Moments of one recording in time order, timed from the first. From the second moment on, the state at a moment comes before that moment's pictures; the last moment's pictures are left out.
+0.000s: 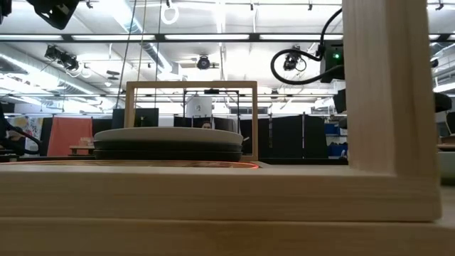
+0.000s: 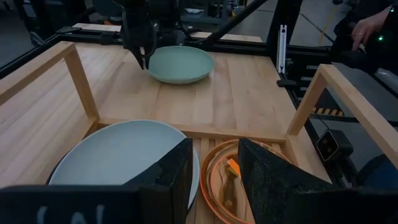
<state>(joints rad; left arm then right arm) -0.86 0.96 0.59 -0.08 -0.82 -0.46 -0.19 1.36 0.64 -0.73 -0.10 -0.30</state>
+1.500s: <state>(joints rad) -0.85 0.96 0.59 -0.08 -0.83 -0.41 -0.05 1.36 1.26 -0.78 -0.06 0.16</state>
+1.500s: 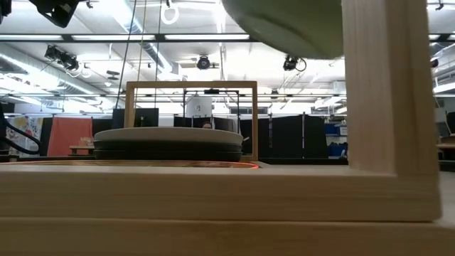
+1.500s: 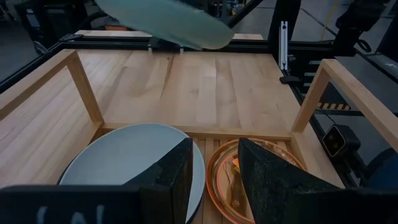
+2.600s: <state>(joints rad) -0.85 0.96 0.59 -0.08 -0.83 -0.40 0.01 1.74 1.26 -0.20 0.21 0.28</state>
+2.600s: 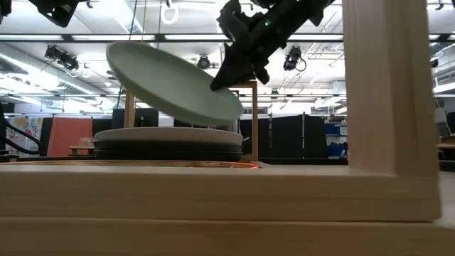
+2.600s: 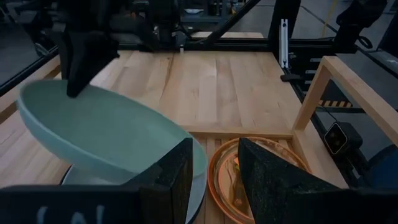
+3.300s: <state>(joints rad) -0.85 0.96 0.59 -0.09 -0.82 -0.40 0.01 1.76 1.26 -0.20 0.21 0.23</state>
